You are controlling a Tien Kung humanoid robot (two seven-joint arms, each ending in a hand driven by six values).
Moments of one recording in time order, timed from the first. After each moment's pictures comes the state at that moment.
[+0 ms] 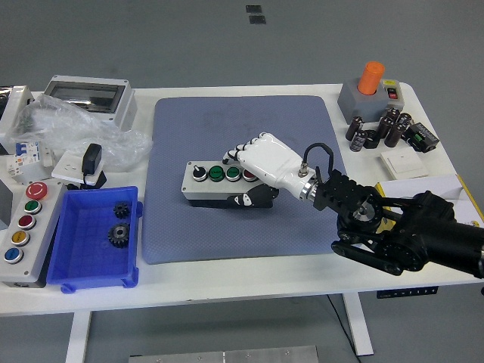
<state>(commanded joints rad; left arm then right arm) 0.02 0.28 -0.54 -0.25 0.64 0.08 0.01 0.92 -0.25 0.05 1.00 -1.94 -0.53 -0.02</state>
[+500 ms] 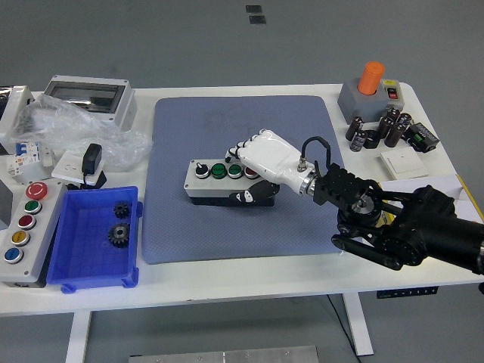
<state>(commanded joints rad) 0.02 0.28 -0.53 -0.25 0.64 0.07 0.01 0.92 -0.25 0.06 0.98 -1.94 -0.48 -0.02</state>
